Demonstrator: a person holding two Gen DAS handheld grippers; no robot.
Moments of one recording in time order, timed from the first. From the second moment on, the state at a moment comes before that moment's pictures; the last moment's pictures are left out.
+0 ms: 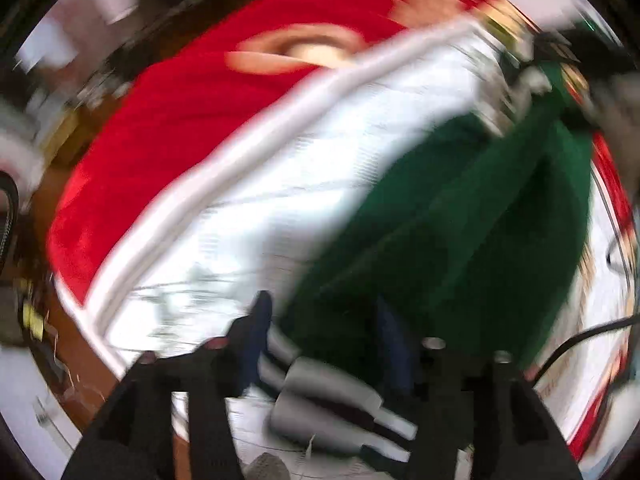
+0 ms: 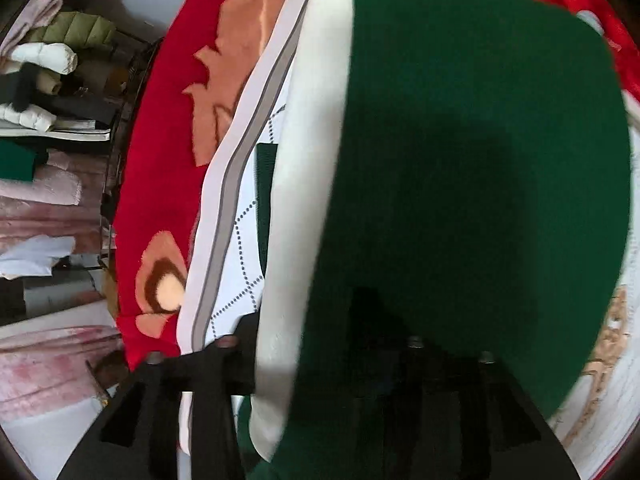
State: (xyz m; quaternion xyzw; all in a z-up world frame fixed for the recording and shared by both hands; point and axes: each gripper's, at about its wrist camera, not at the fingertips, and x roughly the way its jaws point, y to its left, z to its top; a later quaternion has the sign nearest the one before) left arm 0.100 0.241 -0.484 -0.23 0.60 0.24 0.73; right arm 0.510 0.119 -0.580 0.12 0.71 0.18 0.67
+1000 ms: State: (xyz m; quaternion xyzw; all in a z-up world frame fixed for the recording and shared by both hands) left arm 0.120 0.260 -0.522 -0.18 0.64 0.31 0.68; right arm 0.517 -0.131 -0.647 0.38 0.58 0.13 0.71
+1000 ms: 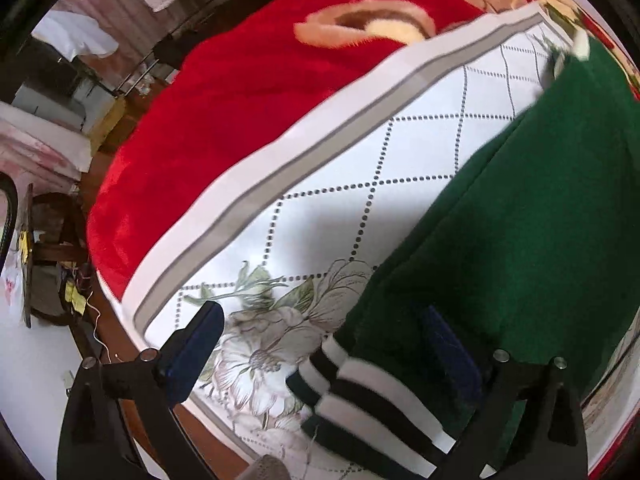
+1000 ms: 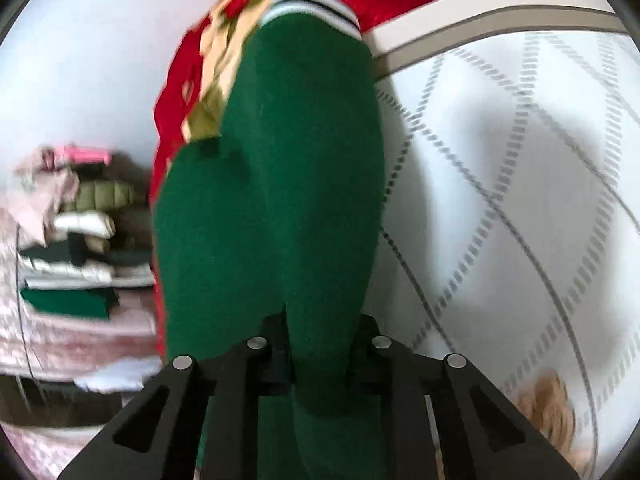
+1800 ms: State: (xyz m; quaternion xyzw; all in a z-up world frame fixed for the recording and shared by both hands) left arm 0.247 0.174 -0.554 -0.01 0.63 0.22 0.74; right arm 0.127 -0.361 -0.580 0.43 0.68 -0.18 0.57
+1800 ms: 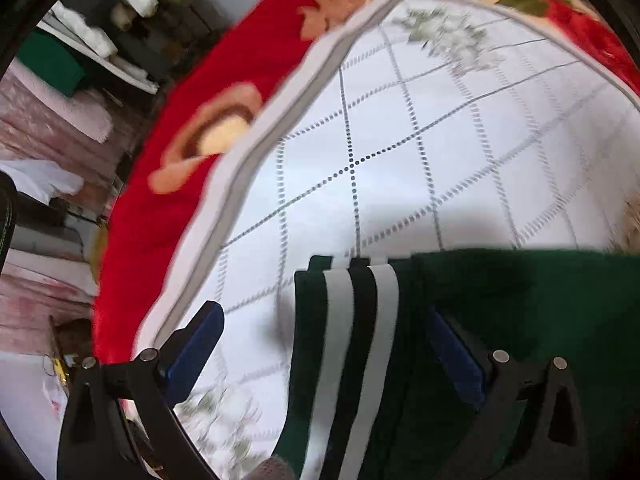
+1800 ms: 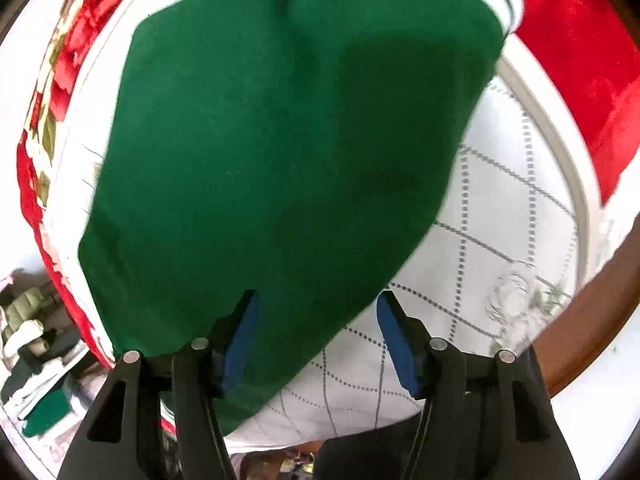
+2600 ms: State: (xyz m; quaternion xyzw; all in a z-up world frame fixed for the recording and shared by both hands) left arm 0.252 0.092 -0.487 -0.06 0.60 0.14 0.78; right arm 0.359 -0.230 -0.560 0.22 0.69 0.00 0.68
